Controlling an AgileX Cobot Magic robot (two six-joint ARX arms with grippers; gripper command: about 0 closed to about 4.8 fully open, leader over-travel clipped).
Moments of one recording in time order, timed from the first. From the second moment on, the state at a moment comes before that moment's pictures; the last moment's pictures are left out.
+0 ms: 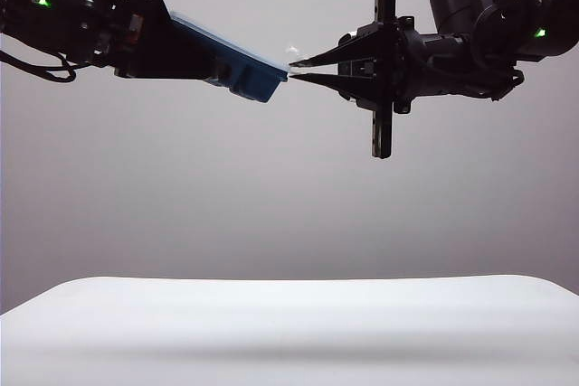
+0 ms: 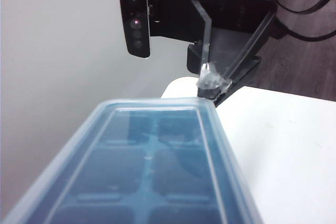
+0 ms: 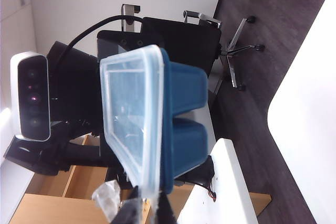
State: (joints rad) left arm -0.35 1.29 0.65 0.38 0.66 0.41; right arm 0.31 1.85 1.12 0.46 -1.41 1.03
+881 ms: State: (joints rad) left arm -0.36 1.29 0.65 0.28 0.68 0.41; right arm 0.30 1.85 1.21 0.49 -1.42 1.04
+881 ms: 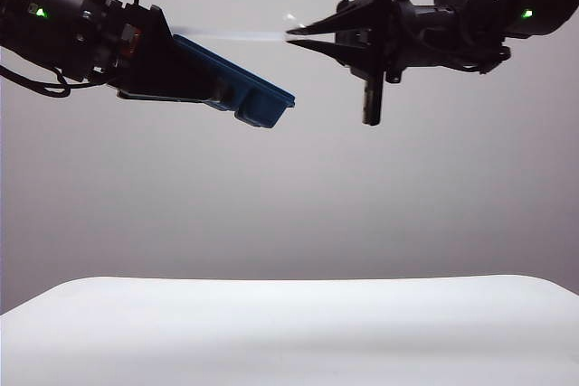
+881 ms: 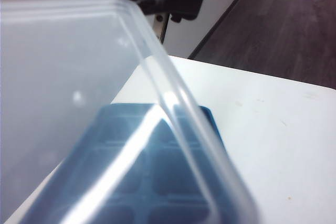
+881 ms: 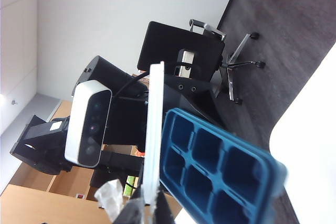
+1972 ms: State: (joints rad) left arm -0.36 1.34 0.60 0.17 0.65 0.51; right arm 0.04 1.85 1.15 0.46 -1.41 0.95
